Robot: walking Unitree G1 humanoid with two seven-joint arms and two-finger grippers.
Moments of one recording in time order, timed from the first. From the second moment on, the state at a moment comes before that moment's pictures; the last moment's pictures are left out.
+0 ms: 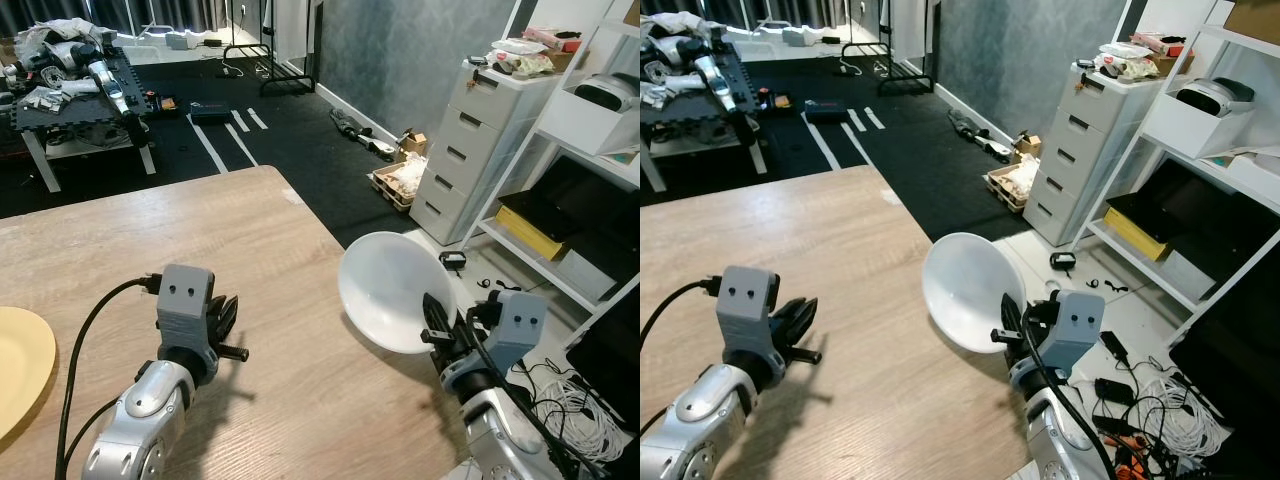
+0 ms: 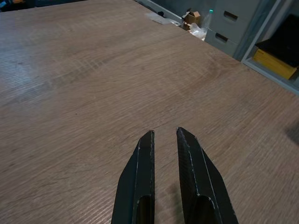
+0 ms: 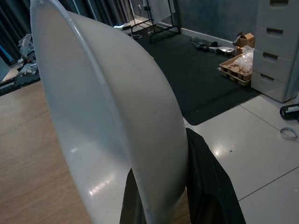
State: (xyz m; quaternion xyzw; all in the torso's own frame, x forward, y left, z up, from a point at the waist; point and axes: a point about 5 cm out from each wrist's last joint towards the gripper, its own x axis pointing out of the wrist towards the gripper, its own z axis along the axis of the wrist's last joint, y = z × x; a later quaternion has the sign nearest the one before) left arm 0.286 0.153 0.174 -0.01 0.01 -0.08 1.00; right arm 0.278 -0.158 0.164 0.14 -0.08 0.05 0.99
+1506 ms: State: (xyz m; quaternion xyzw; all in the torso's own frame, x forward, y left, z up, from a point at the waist) left arm 0.291 0.146 0.172 -0.03 0.01 -0.08 1.00; right arm 0.278 -0.157 0.155 0.13 -0.07 0.04 0.99
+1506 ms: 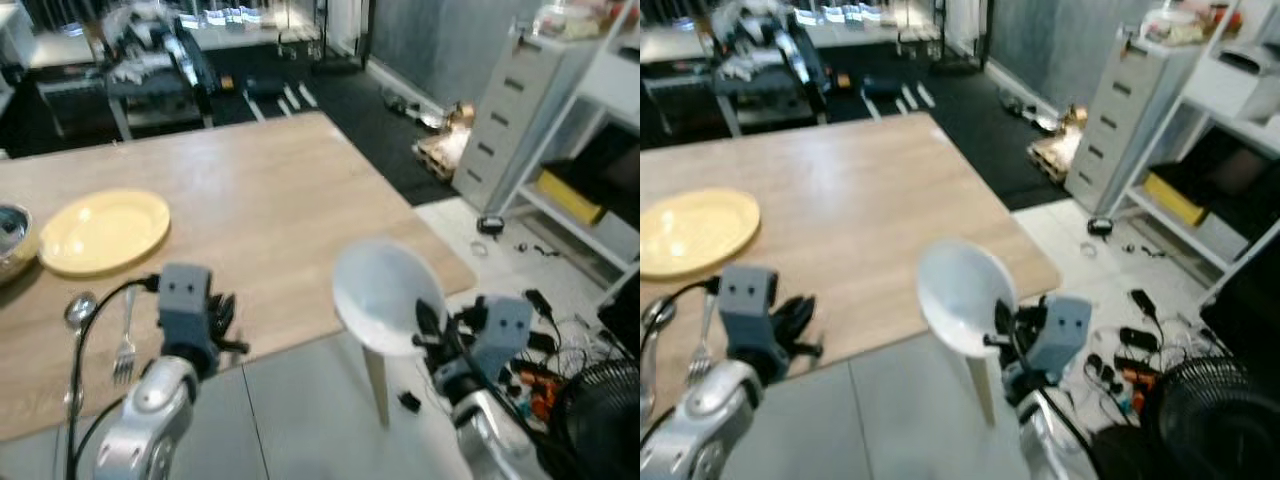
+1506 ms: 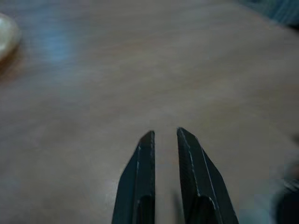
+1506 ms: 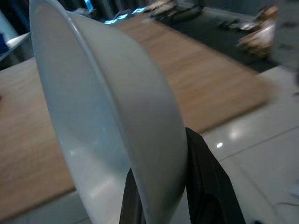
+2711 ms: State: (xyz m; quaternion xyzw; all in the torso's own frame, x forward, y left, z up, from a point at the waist) left arm 0.292 0.144 0.170 -0.03 0.02 -0.09 1.00; right arm 0.277 -0.159 0.154 0.13 -0.07 0.04 0.99
